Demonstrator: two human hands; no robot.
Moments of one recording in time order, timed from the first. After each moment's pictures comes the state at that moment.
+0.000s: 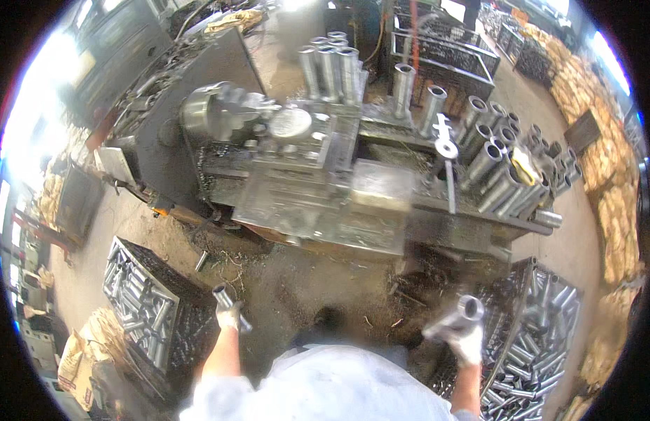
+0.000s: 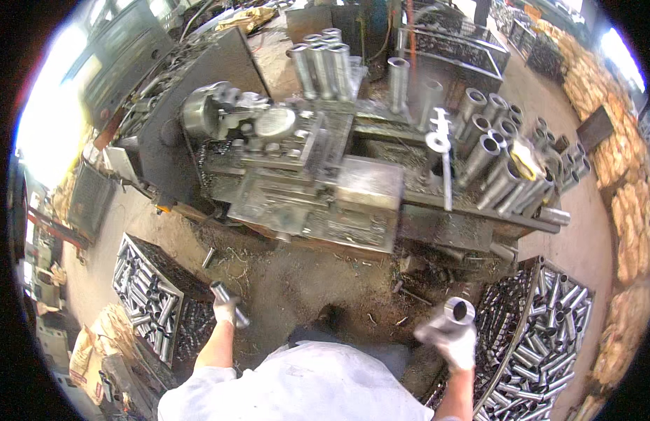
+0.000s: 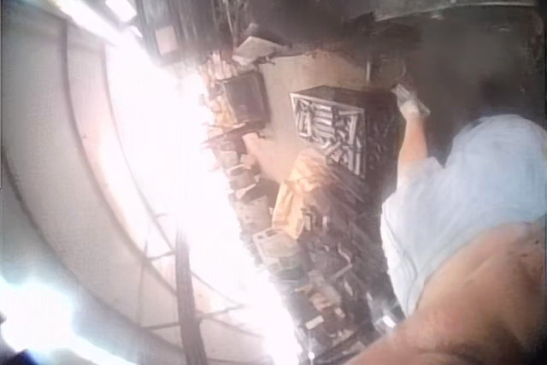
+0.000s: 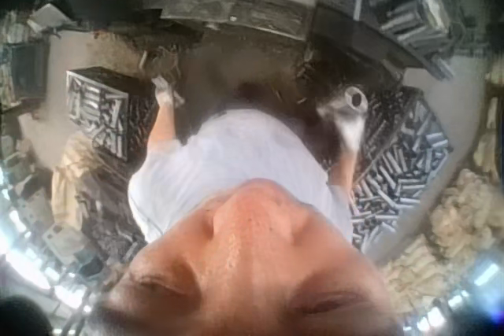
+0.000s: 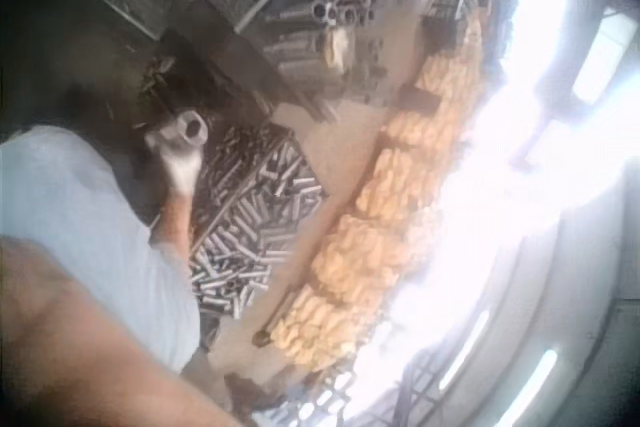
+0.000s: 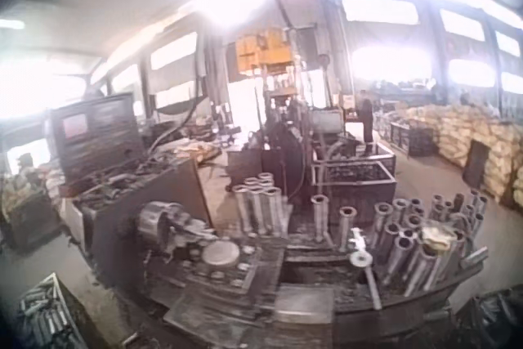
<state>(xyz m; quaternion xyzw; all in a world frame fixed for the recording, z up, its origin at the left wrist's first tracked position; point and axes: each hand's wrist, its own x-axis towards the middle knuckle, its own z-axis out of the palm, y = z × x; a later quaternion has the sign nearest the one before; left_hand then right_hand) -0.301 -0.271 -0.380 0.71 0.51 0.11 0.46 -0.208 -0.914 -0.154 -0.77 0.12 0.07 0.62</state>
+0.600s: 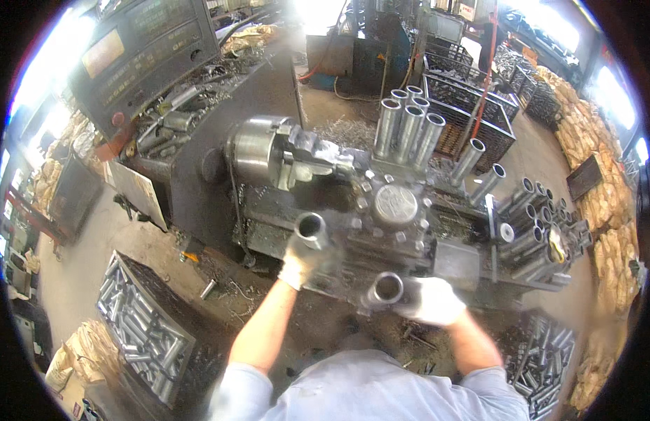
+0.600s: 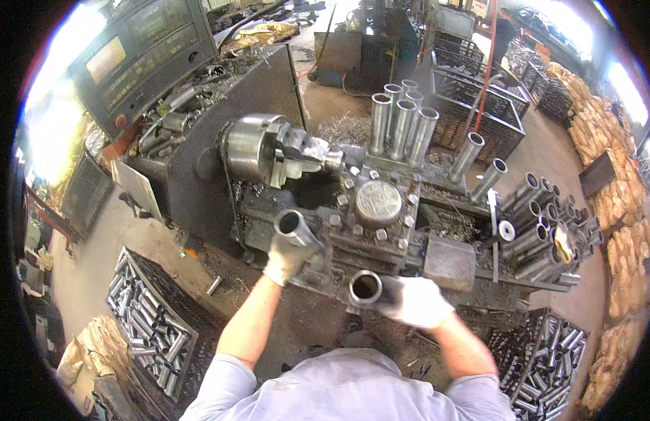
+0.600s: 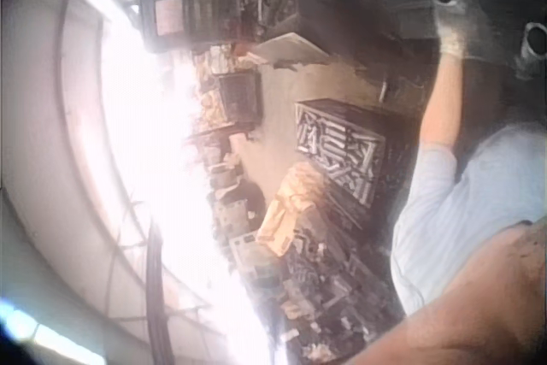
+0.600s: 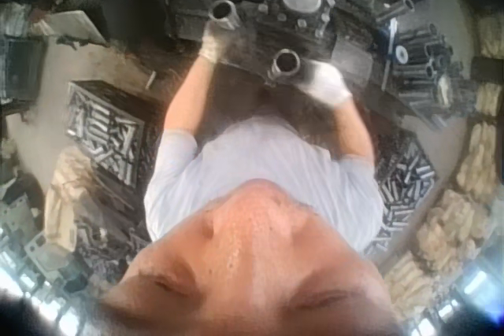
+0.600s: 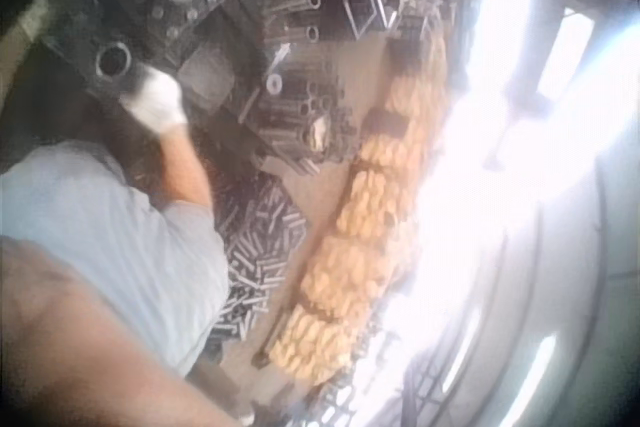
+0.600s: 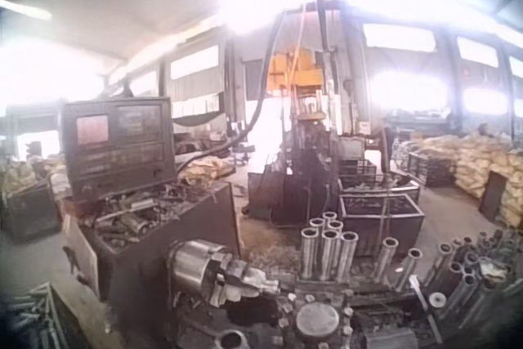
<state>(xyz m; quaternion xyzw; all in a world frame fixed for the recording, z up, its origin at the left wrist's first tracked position) 0.043 -0.293 -0.147 0.77 0.08 0.16 0.61 0.031 -0.609 -0.051 -0.91 -0.34 0.16 0.20</state>
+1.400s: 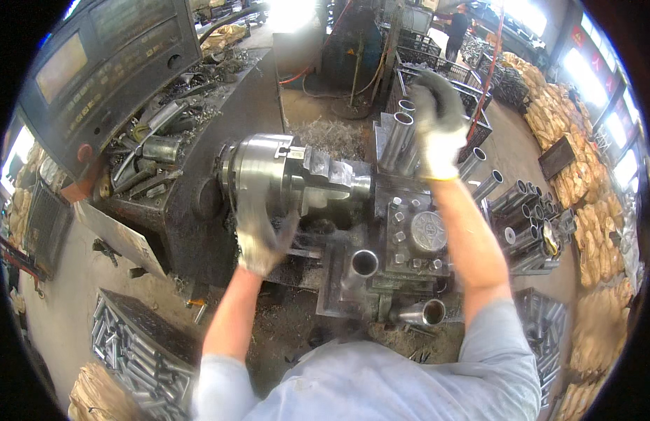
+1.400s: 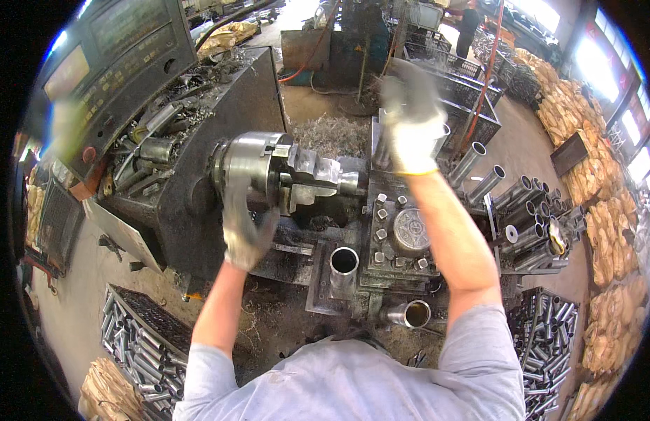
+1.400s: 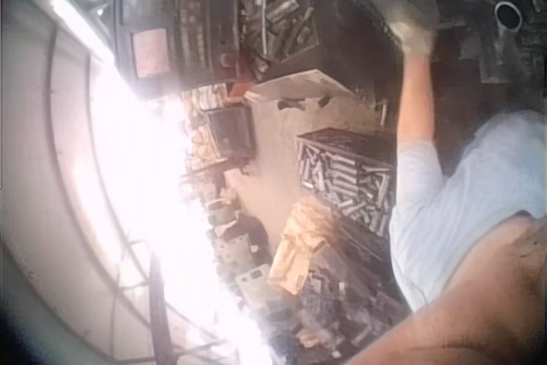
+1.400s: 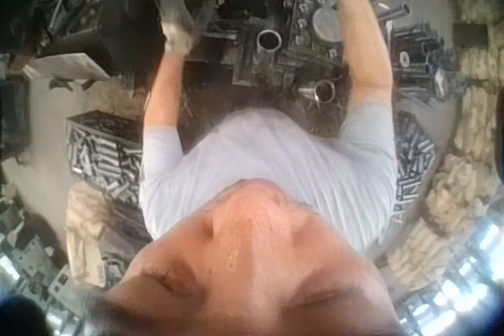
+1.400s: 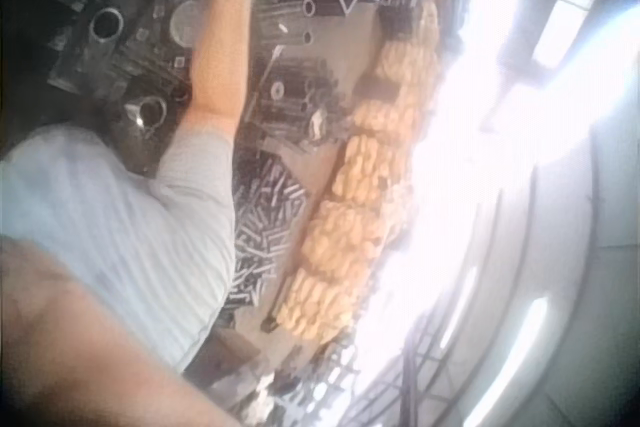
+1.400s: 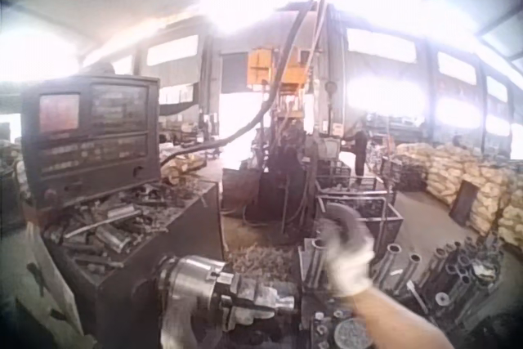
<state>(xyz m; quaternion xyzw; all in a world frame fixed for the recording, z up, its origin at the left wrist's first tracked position) 0.124 -0.139 -0.071 0.86 -0.11 0.41 0.26 0.304 -0.442 0.041 -0.70 -0.21 -0.52 0.44</state>
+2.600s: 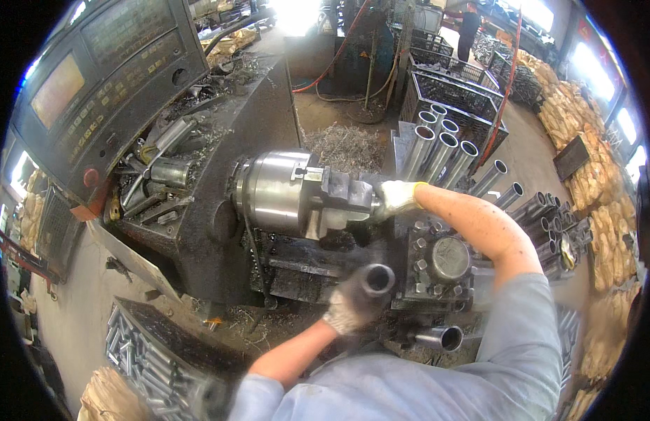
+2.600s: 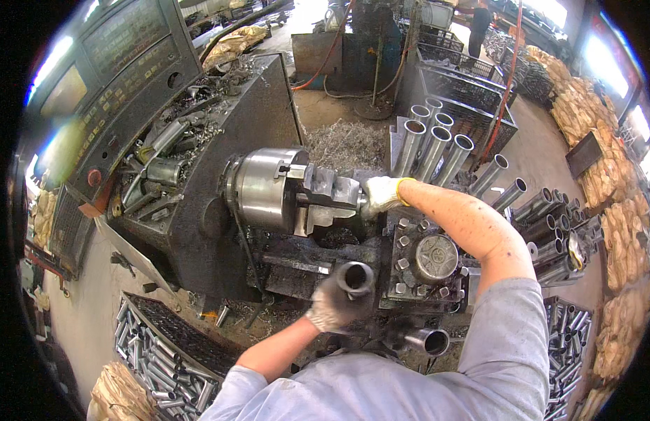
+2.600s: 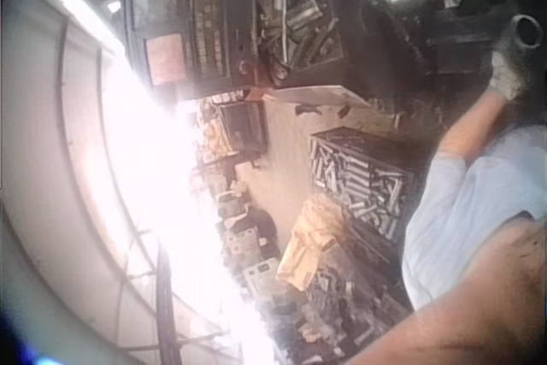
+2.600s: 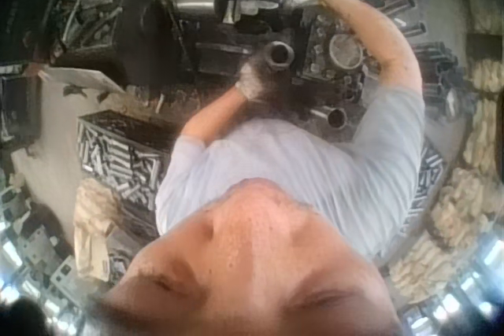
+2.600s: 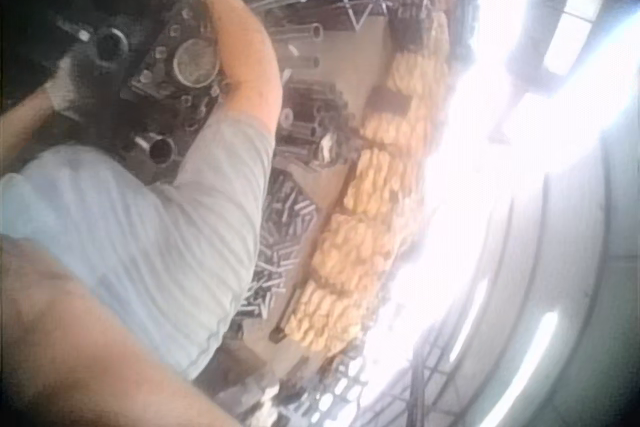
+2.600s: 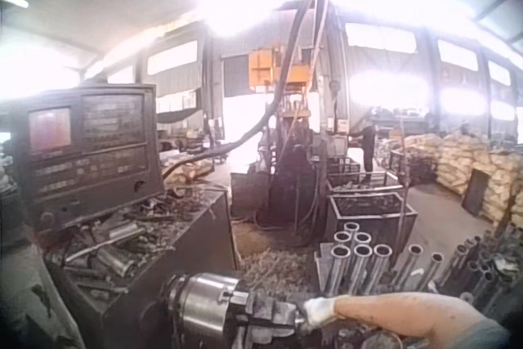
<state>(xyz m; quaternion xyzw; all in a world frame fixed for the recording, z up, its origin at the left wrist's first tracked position) 0.069 -0.259 -0.134 0.79 -0.09 0.02 0.60 0.356 -0.408 -0.064 -0.90 -0.33 0.29 0.08</state>
